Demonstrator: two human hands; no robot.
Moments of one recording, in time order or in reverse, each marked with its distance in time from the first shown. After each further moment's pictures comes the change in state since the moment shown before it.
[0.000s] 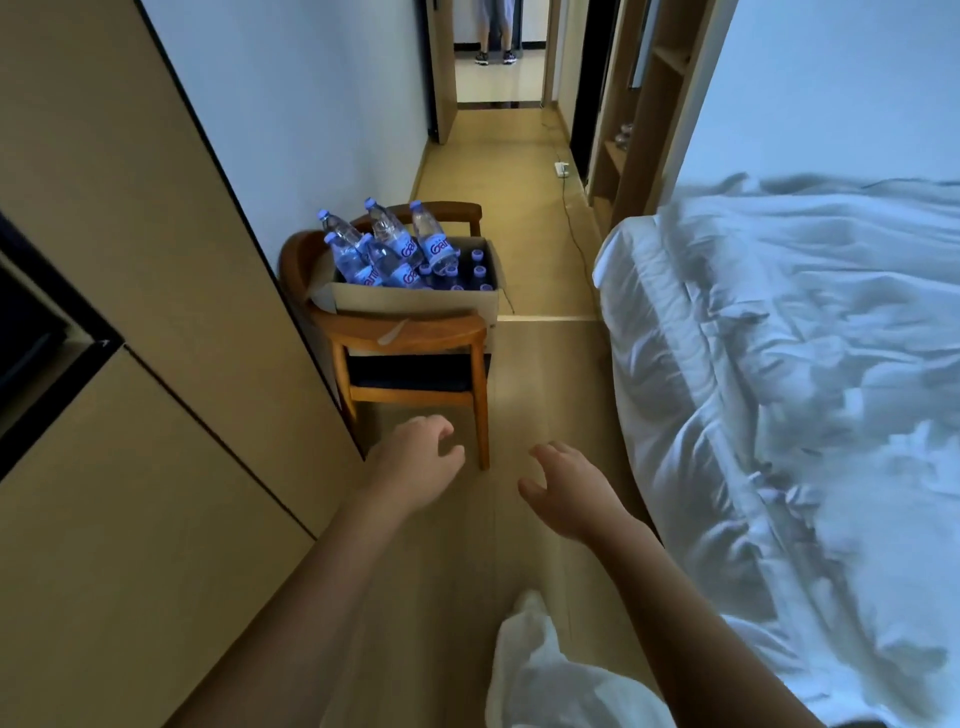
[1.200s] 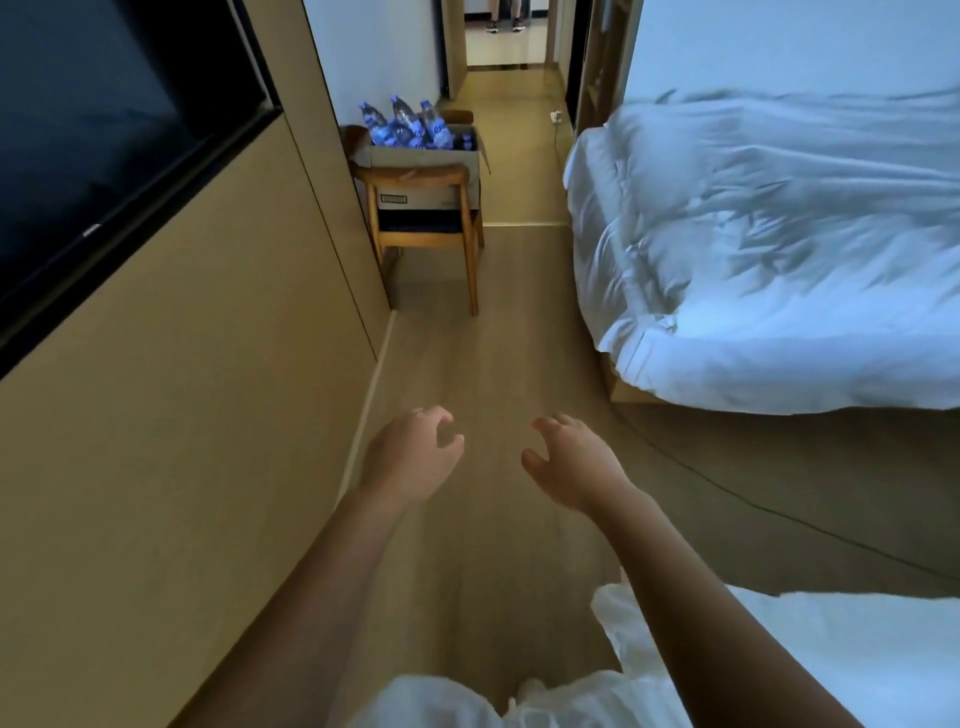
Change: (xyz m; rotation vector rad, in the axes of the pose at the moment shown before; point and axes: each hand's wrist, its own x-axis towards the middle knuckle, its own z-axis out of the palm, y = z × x) left_hand -0.738 0.099 0.093 0.052 0.029 -0.103; right_hand -0.724 0.002 0.097 -0.092 -0.007 -0.027
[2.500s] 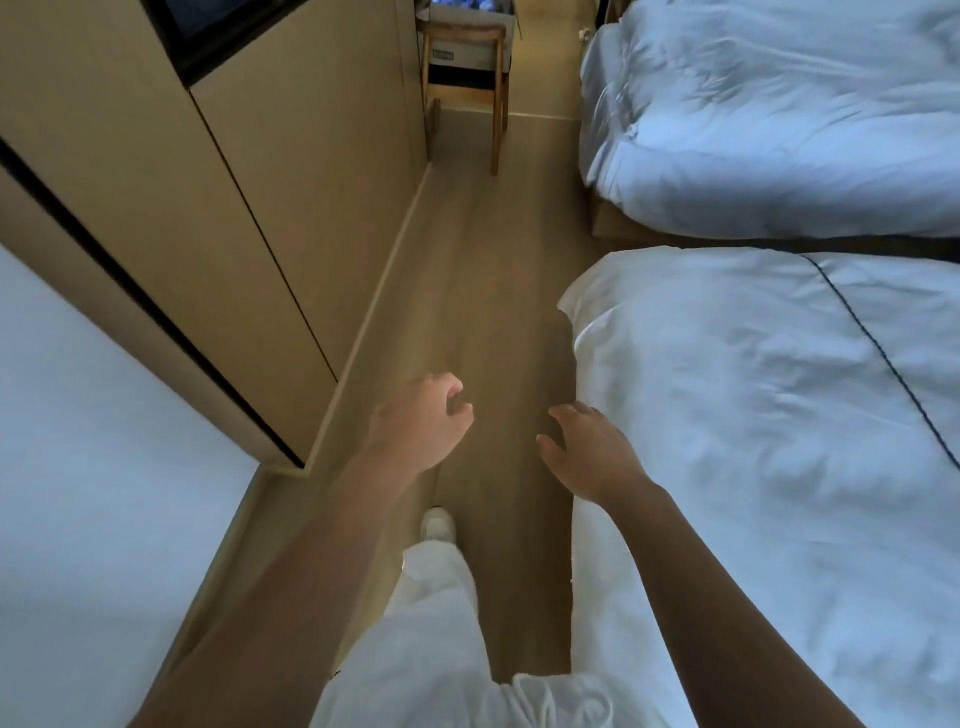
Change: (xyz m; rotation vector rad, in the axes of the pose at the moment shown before) left_hand -0.858 -0.054 0.086 -0.088 -0.019 -0.006; right_hand -0.840 -0.075 0.188 -0.017 -0.068 0.061
